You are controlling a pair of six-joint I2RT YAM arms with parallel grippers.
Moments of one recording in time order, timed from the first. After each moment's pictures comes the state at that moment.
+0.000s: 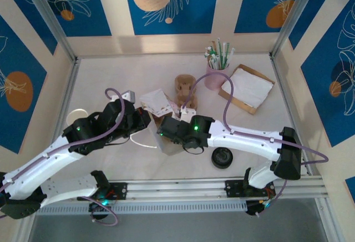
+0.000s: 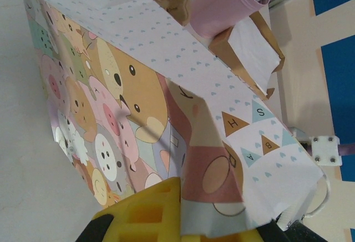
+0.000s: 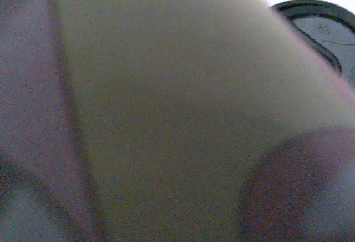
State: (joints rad) left arm -0.97 0.96 1.19 -0.89 -0.22 -1.08; right arm 1.22 1.50 1.33 -1.07 0.45 1.29
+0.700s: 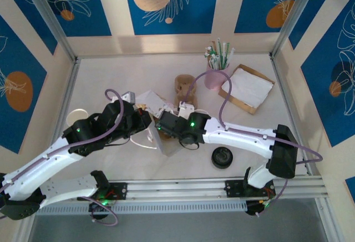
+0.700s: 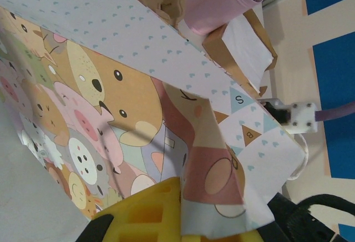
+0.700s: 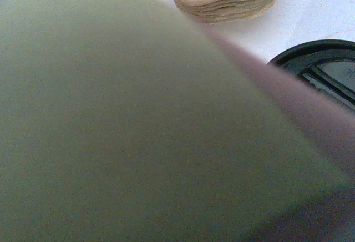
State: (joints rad) left arm -0.97 0.94 1.16 -0.86 -0.20 -1.10; right arm 1.17 1.55 1.31 -0.95 0.48 1.26
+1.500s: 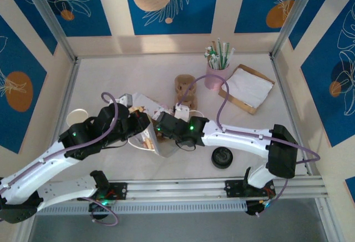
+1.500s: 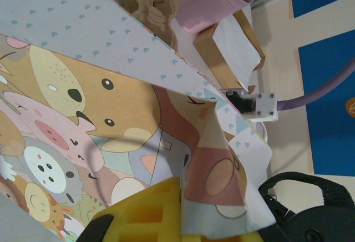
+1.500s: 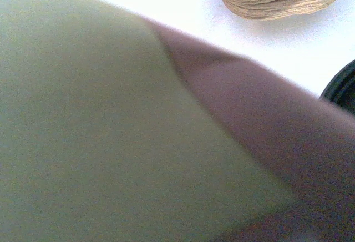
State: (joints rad) left arm -0.97 0.88 1.11 -0.82 -0.18 -1.12; right arm 1.16 1.53 1.21 -0.73 0.45 1.21
